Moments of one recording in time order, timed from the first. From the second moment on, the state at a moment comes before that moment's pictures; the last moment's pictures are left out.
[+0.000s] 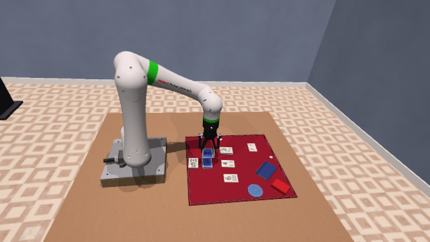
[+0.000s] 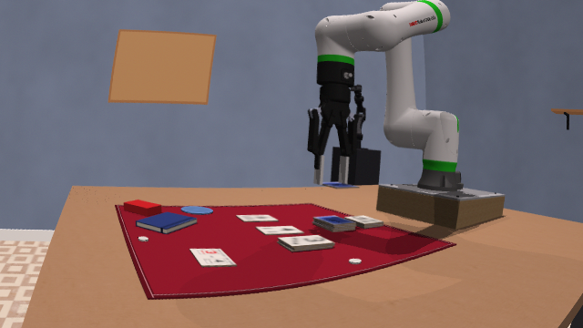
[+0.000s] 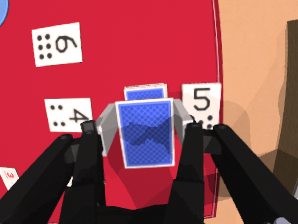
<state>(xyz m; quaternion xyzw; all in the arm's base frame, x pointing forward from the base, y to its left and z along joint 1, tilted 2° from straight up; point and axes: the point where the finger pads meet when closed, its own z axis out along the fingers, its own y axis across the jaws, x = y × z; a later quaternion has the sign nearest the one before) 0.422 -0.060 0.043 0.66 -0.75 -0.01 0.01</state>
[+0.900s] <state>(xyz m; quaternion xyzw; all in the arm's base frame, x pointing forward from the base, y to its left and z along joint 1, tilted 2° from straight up) 0.423 -0.060 0.062 0.66 -0.75 -0.01 0.01</state>
